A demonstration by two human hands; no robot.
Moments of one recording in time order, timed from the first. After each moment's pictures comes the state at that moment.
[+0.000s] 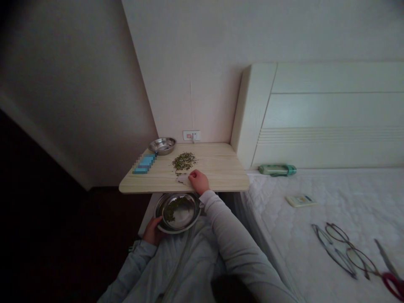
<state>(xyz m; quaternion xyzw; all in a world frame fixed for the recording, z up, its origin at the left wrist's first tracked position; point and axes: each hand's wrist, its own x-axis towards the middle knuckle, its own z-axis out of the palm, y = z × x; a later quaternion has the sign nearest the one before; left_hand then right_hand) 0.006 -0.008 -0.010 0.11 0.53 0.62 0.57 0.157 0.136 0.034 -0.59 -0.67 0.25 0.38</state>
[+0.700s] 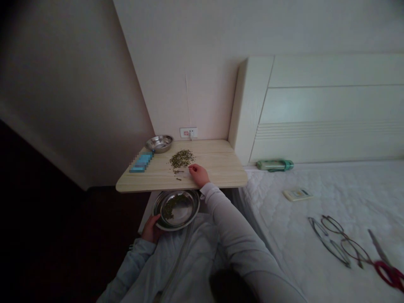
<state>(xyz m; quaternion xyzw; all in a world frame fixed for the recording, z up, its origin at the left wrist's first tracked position) 0.003 -0.006 -0.019 0.10 0.52 0.62 0.58 0.167 0.156 0.029 -0.55 -0.67 0.27 0.42</state>
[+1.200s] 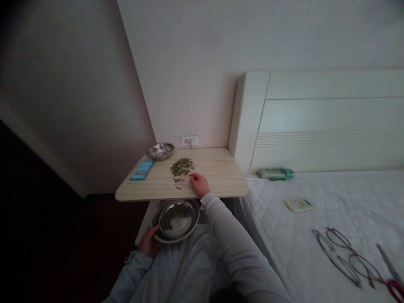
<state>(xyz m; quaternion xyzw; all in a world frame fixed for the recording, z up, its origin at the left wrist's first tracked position) 0.001 -0.006 -0.022 0.11 0.52 0.62 0.57 0.167 0.149 0.036 -0.55 -0.67 0.28 0.42</state>
